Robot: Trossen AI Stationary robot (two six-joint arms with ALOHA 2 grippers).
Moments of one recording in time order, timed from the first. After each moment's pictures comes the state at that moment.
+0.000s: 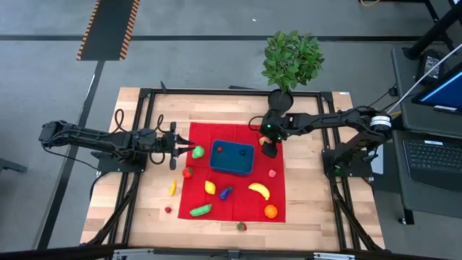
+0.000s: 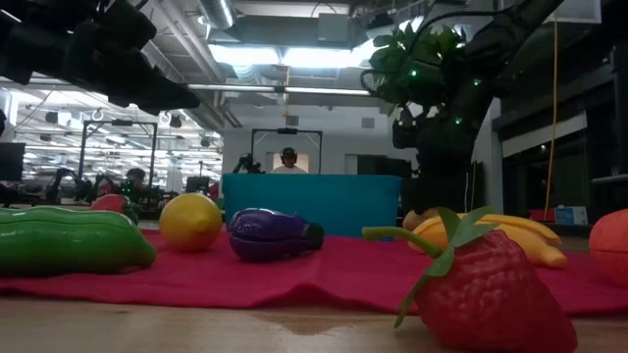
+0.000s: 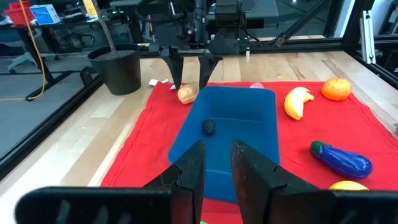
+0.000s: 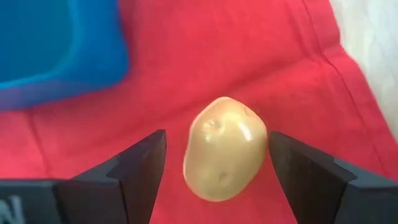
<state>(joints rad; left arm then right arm) -0.01 0.62 0.19 0.19 -0.15 0.03 -0.30 1.57 0.81 -0.37 -0.05 0.10</state>
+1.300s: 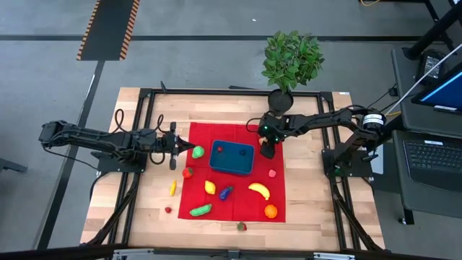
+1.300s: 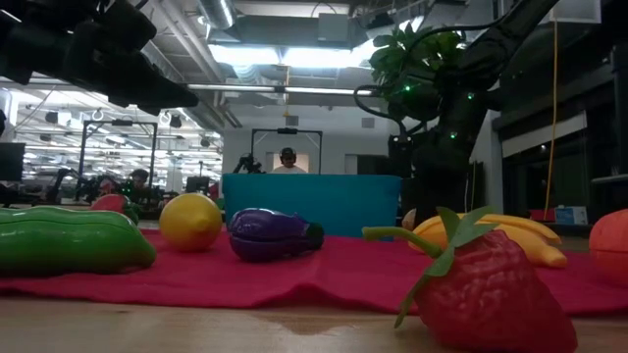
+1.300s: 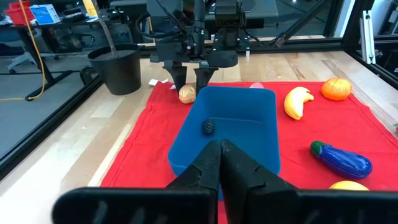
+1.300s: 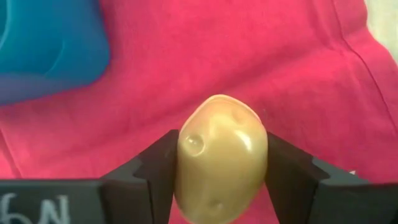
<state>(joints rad) -0.01 0.62 0.19 0.19 -0.15 0.03 -0.30 1.64 0.81 -0.33 -0.05 0.11</state>
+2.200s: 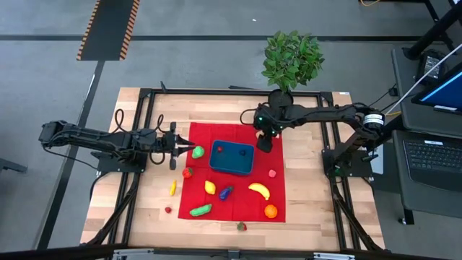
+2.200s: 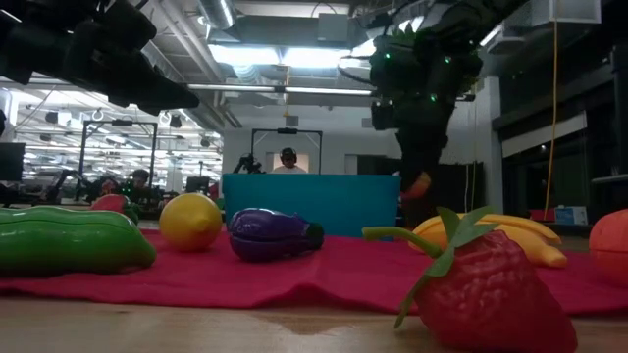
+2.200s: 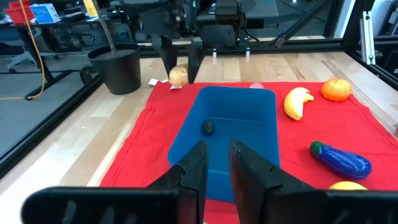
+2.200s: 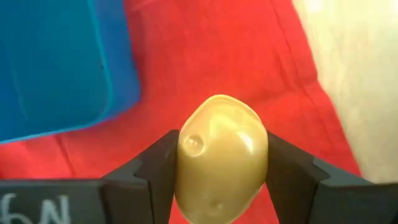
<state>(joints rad) -0.01 0.62 0.19 0.19 -0.15 0.03 -0.30 1.64 1.06 -0.63 -0.05 0.07</state>
